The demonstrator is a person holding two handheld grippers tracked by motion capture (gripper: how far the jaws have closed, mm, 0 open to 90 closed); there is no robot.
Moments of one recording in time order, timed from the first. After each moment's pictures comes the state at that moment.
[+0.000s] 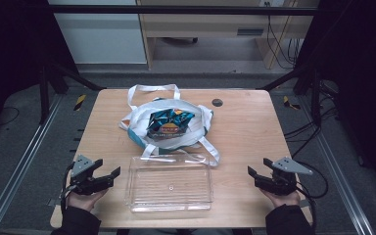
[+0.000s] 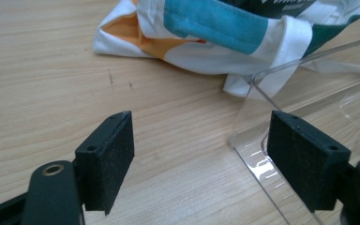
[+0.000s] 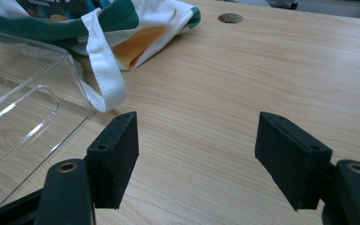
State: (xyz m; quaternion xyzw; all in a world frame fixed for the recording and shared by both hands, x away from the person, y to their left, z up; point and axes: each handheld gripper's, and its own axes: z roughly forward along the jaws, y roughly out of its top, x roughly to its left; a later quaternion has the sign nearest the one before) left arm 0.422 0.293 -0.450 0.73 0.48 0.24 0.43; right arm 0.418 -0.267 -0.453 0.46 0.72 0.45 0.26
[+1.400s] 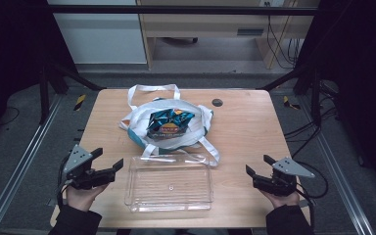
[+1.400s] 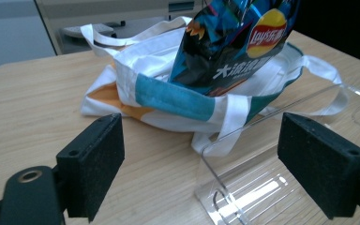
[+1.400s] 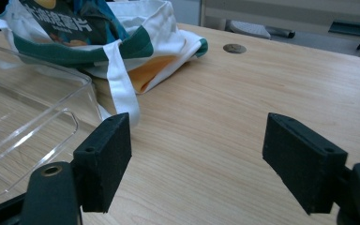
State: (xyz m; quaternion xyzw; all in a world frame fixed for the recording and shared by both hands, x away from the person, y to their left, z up) left arm 0.414 0.274 -0.393 0.72 0.43 0.26 0.48; right arm 0.410 -0.259 -0.439 0.43 0.71 0.47 0.29
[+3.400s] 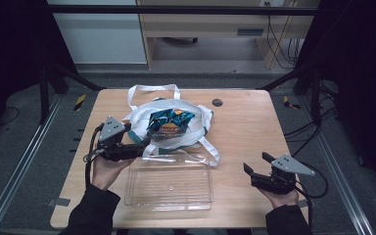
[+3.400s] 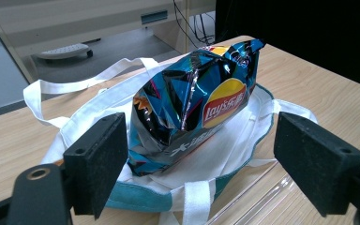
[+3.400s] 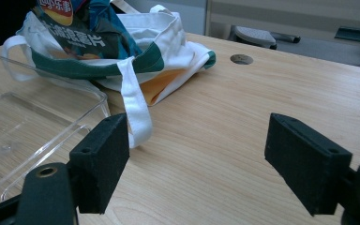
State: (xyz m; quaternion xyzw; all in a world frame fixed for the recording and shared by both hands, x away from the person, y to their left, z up) left arm 0.469 0.204 -0.351 0.75 0.37 0.26 0.48; right arm 0.409 -0.251 -0.424 0.43 0.71 0.48 0.28
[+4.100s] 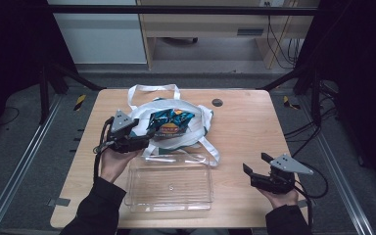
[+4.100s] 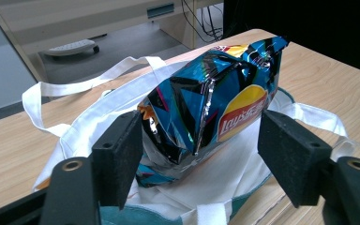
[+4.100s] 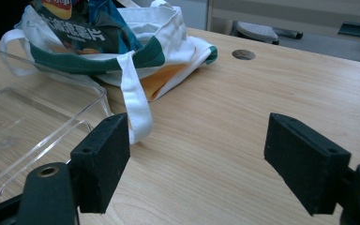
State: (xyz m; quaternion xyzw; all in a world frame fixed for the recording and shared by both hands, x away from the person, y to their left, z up) left arm 0.496 0.189 -0.357 0.76 0.38 0.27 0.46; right arm 0.412 -0.251 -0.426 0.42 0.72 0.48 0.28
